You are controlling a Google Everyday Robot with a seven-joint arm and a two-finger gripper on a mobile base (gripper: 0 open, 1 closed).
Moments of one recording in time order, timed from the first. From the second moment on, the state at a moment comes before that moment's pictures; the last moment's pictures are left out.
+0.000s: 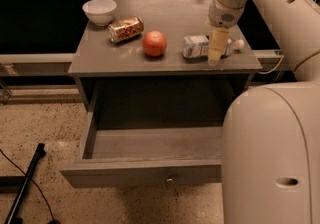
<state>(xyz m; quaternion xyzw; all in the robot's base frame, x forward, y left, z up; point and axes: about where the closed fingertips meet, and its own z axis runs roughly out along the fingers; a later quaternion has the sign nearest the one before) 0.715 -0.162 0.863 -0.67 0.73 -0.01 0.13</state>
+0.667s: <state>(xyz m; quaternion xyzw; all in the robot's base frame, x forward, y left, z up) 0.723 -0.166 0.851 -0.67 0.73 0.01 0.14</state>
